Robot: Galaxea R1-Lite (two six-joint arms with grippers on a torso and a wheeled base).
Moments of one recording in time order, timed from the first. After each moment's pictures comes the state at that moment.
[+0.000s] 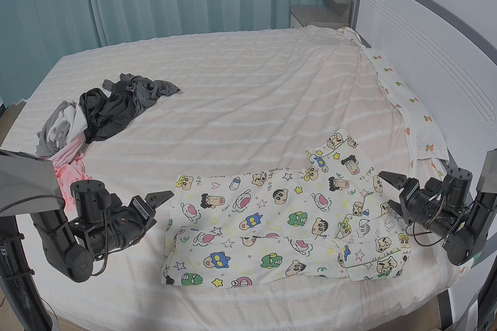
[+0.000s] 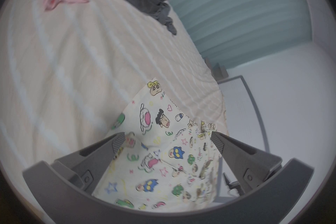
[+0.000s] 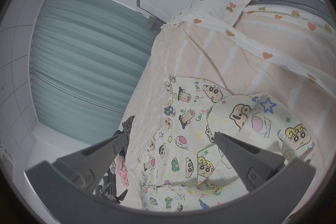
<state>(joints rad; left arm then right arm) -0.17 2.10 -0.37 -1.33 -0.25 -0.91 0.07 2.05 -0.26 -1.53 0.27 0.98</state>
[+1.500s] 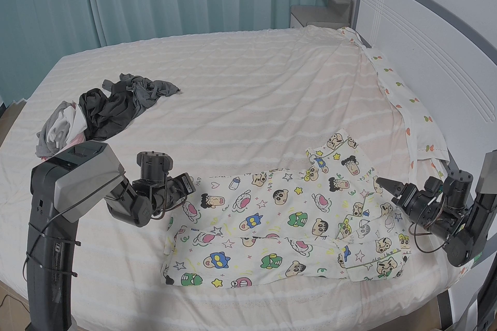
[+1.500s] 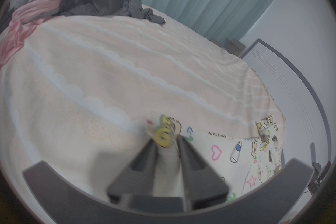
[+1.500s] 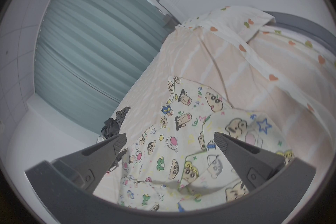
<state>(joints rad) -0.22 2.50 -1.21 -0.80 0.03 -0.58 0.05 2.09 -0.28 -1.52 0.27 0.70</state>
